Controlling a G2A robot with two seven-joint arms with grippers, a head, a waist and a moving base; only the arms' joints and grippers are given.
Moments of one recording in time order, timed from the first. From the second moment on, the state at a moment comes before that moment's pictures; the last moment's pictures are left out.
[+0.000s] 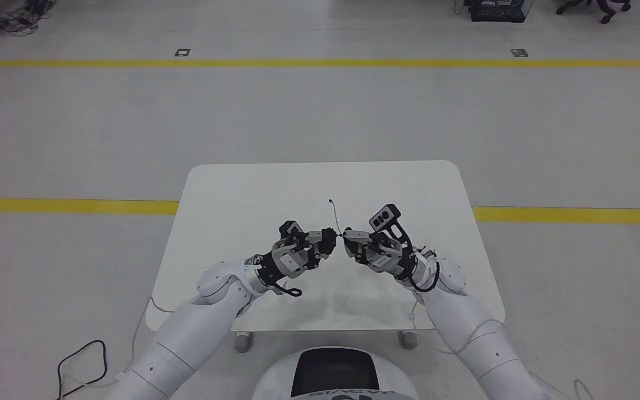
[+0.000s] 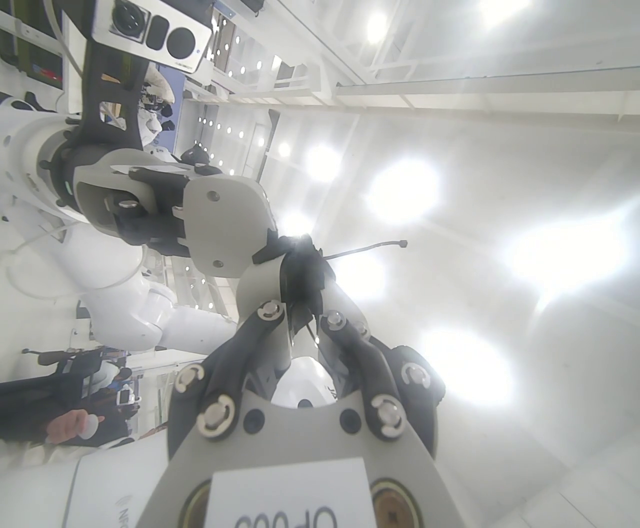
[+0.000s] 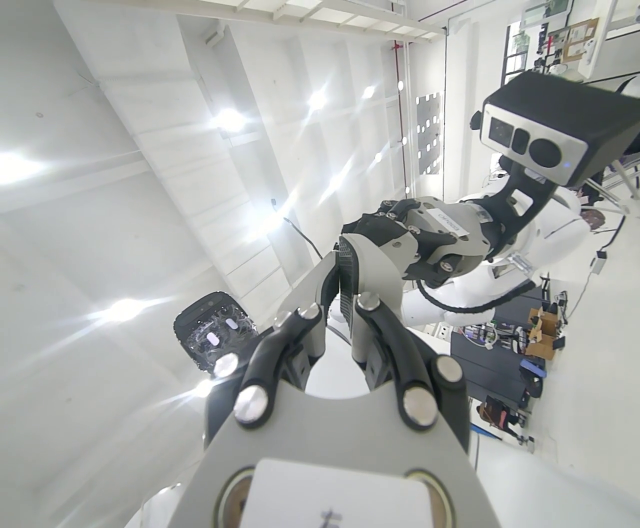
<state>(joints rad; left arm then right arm) 1.40 -1.12 -0.98 -1.51 -1.16 -0.03 -0.95 -1.37 -1.30 1.13 -1.23 0.97 -0.19 1.25</state>
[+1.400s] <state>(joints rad) 1.40 -1.12 -0.98 -1.51 -1.16 -0.03 -0.95 -1.39 -1.30 1.14 -1.28 0.96 -0.23 1.28</state>
